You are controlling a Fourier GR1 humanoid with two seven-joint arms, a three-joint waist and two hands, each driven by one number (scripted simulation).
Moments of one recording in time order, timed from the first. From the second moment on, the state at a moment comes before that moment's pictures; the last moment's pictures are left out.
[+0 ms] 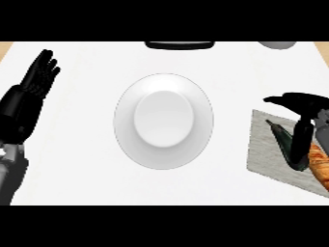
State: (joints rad) left arm -0.28 0.41 -0.04 -1.59 0.17 0.07 0.10; right arm -0.54 -0.64 0.32 -1.24 0.29 0.78 0.59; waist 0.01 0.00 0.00
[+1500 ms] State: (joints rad) left arm -0.26 0.33 0.05 -1.60 0.09 -0.04 0.10; right arm -0.45 -0.54 0.27 -0.98 0.75 0.50 0.21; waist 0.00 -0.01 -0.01
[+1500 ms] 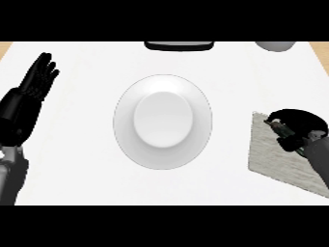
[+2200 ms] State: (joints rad) left arm -0.25 0.33 0.09 -1.61 0.09 -0.03 0.12; right arm -0.11 -0.64 0.11 -1.32 0.82 -0.01 0.23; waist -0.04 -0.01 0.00
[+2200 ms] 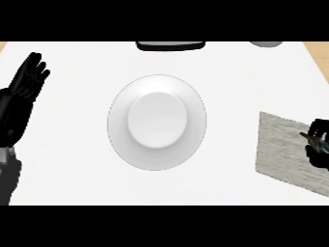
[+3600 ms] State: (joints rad) left arm -0.26 0.29 0.08 -1.61 0.06 -0.07 0.11; right arm -0.40 -0.20 0.33 -1.94 0.70 0.13 0.61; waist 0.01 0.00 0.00
